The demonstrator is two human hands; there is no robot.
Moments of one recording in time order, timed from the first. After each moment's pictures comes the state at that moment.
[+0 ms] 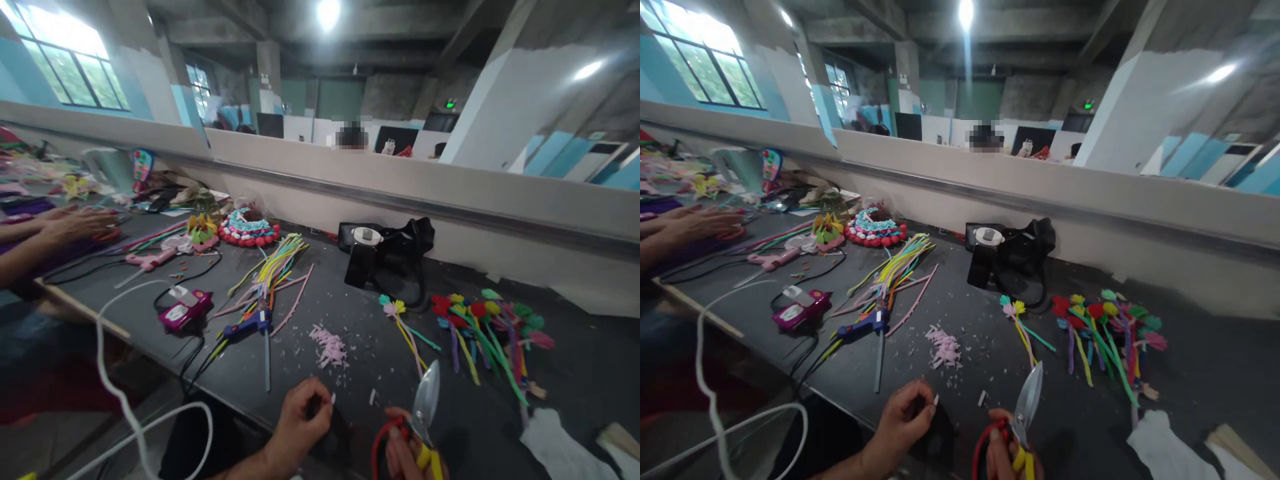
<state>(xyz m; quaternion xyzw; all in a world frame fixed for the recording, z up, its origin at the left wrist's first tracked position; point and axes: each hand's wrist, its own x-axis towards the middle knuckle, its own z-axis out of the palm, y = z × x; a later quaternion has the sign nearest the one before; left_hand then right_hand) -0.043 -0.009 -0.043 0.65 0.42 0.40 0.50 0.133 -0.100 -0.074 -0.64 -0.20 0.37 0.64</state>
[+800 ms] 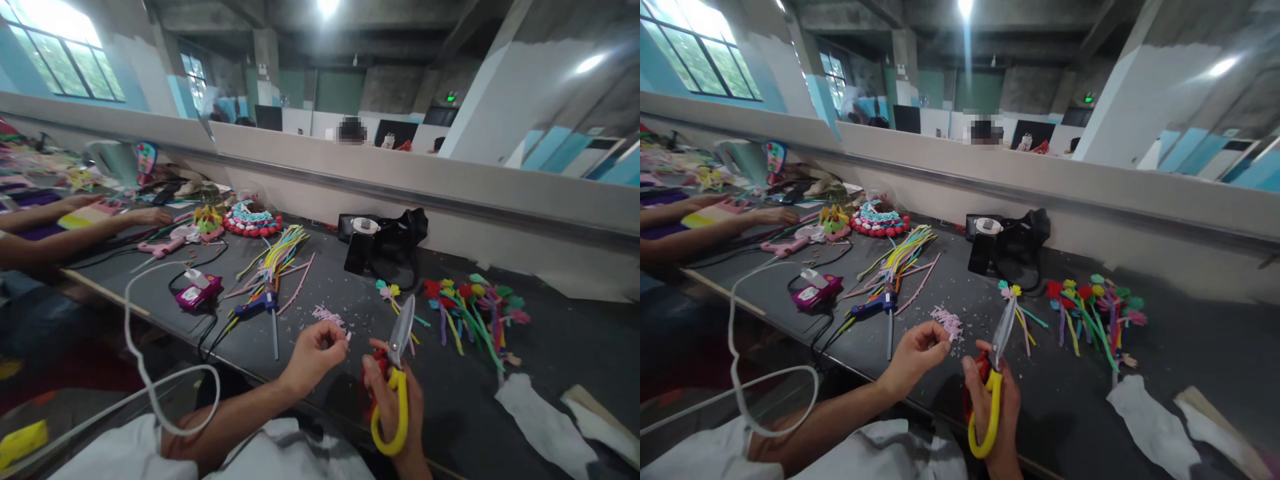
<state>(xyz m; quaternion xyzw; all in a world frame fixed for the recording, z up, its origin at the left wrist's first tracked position) -0.022 0.002 0.052 0.60 0.38 0.41 0.56 0.108 -0.083 0.027 -0.67 -0.37 0.26 0.58</state>
